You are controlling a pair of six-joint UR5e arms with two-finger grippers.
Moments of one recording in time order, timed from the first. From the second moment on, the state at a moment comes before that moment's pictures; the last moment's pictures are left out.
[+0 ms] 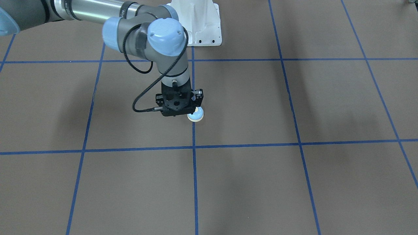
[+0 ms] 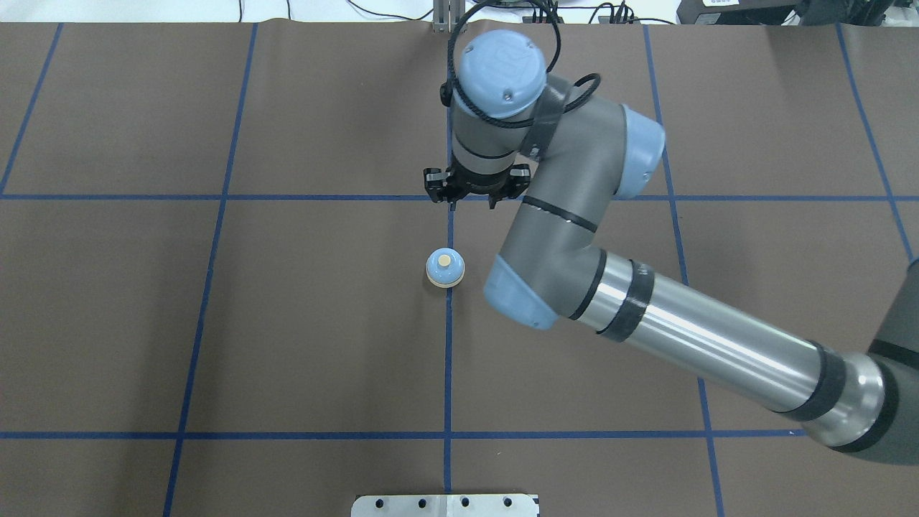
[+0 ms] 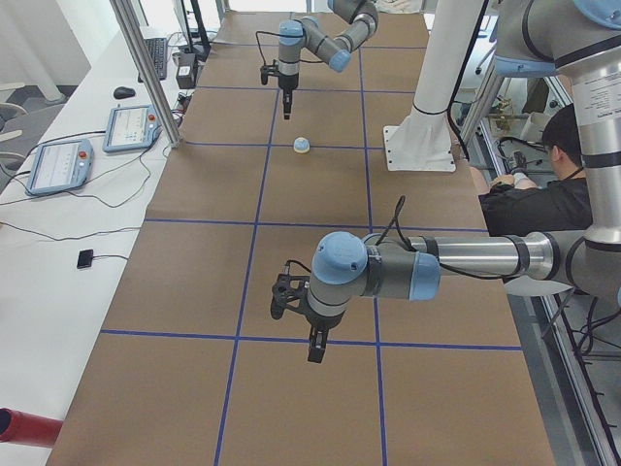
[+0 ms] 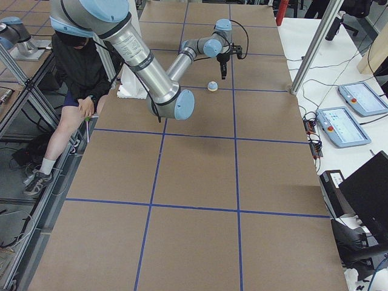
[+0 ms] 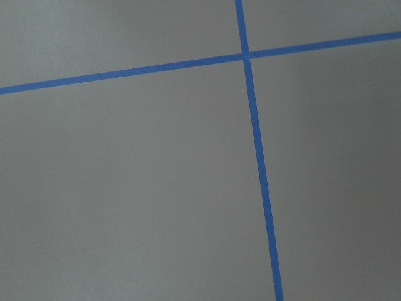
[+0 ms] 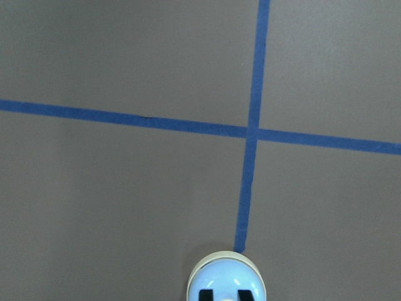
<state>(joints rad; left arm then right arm) -1.67 -1.26 -1.86 -1.69 -2.32 0.10 0.67 -0.74 1.55 -1.62 1.96 1.03</state>
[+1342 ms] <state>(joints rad) -1.61 -1.19 -2.01 -1.59 -2.31 0.01 1.32 -1.42 1.93 -1.76 2.31 0.07</state>
